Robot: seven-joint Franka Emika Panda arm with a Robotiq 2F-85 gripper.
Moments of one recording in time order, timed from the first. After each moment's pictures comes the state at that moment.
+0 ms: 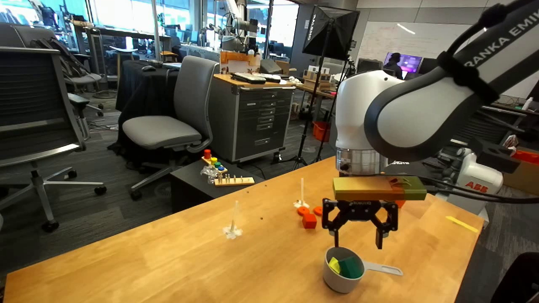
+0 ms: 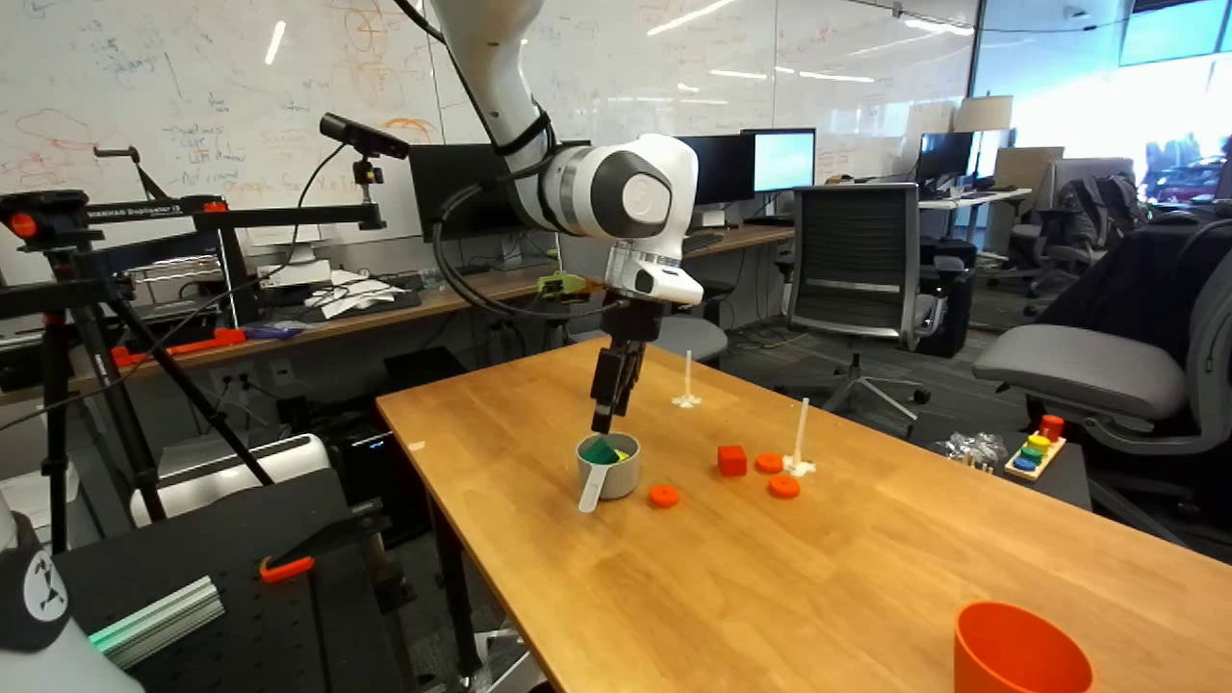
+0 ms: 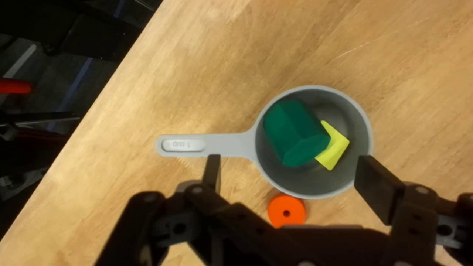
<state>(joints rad) 0.24 0.58 0.04 -1.99 0.05 2.27 1.06</state>
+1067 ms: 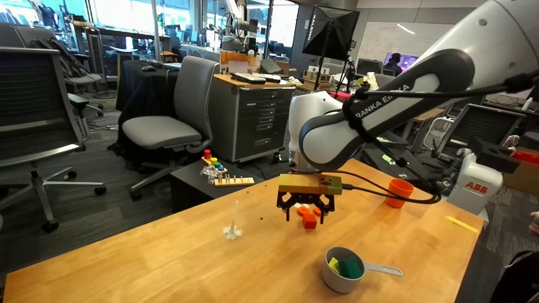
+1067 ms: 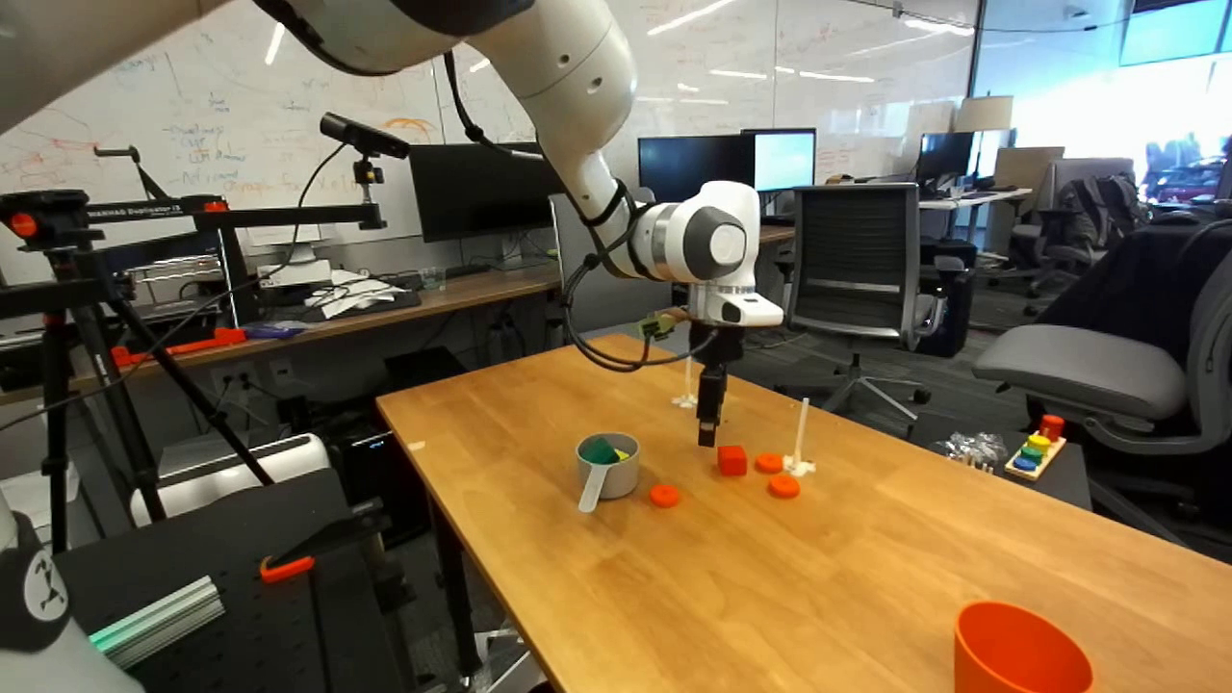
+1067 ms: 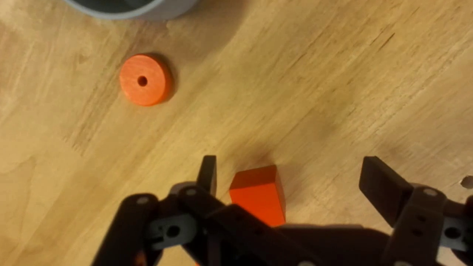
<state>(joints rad) 0.25 1.00 -0.04 -1.39 -0.03 2.22 1.08</state>
